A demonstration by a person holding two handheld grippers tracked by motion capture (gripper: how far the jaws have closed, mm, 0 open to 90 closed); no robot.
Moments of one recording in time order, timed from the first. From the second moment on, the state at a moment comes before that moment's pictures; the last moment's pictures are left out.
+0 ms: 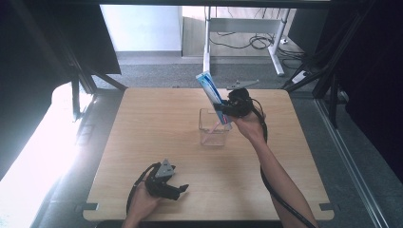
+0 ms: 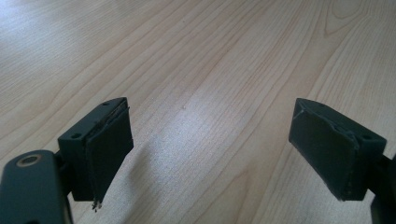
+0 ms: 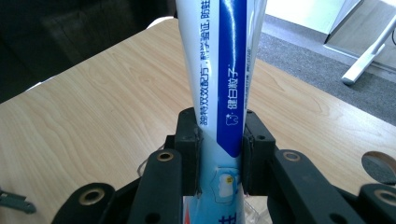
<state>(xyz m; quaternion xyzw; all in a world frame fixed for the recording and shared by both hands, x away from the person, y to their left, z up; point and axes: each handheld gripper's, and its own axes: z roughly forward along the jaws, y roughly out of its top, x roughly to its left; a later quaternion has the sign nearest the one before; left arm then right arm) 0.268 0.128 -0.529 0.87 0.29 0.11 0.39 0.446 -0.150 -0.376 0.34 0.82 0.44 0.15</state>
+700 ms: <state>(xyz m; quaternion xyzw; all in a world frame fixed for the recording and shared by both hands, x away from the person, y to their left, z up) 0.268 0.129 -0.531 0.87 0.29 0.11 0.38 0.464 -0.134 -0.412 0.34 0.82 0.44 0.16</state>
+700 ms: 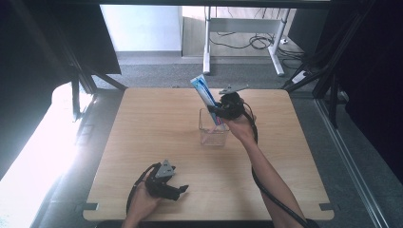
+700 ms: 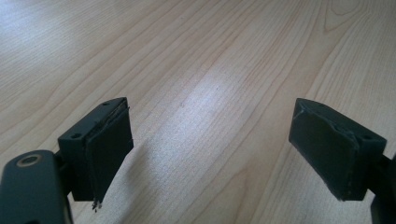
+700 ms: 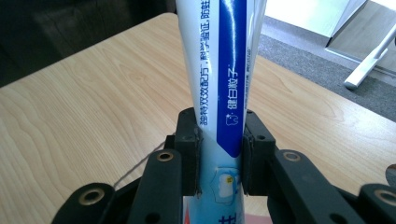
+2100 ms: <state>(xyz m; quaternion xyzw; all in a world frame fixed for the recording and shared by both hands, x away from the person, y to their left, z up) 0.268 0.127 -0.534 0.87 0.29 0.10 0.38 0.462 -0.137 -0.455 0.30 0.85 0.40 0.13</state>
